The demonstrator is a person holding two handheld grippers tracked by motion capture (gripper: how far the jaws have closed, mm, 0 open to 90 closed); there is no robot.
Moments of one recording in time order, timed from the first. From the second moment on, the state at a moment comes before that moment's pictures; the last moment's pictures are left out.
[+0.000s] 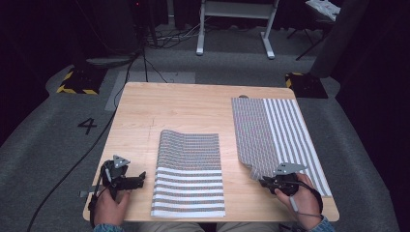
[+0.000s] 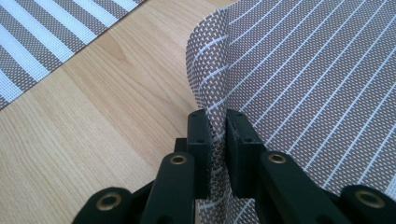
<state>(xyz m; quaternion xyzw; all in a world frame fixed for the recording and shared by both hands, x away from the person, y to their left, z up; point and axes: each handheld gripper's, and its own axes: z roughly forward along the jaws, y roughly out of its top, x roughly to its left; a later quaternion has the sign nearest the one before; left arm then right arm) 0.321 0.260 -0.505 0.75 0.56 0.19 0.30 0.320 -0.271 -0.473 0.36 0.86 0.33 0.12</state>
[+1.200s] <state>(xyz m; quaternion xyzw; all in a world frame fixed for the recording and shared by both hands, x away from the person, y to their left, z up) 0.320 0.260 -0.505 0.75 0.56 0.19 0.30 0.316 -0.242 -0.482 0.33 0.88 0.31 0.09</state>
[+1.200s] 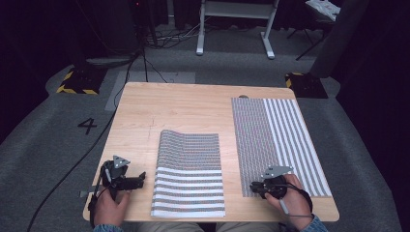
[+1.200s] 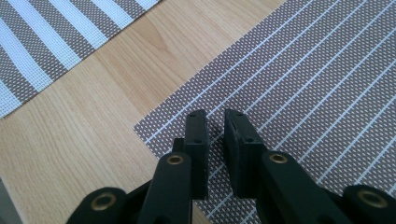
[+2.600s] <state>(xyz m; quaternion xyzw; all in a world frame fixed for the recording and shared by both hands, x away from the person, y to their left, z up) 0.320 0.261 -0.505 0.76 0.55 0.19 0.30 0.289 -0.132 -0.455 0.22 0.90 0.37 0.05</state>
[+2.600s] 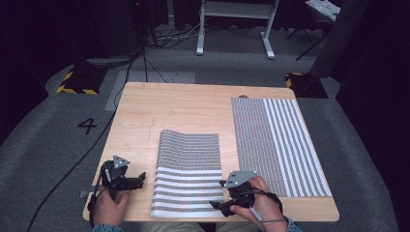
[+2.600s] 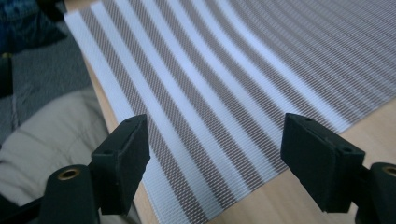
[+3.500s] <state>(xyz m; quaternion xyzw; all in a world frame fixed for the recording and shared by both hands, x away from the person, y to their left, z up) 0.320 0.261 -0.505 0.75 0.55 0.19 0.30 0.279 -0.106 -0.505 0.20 0.89 0.41 0.09</state>
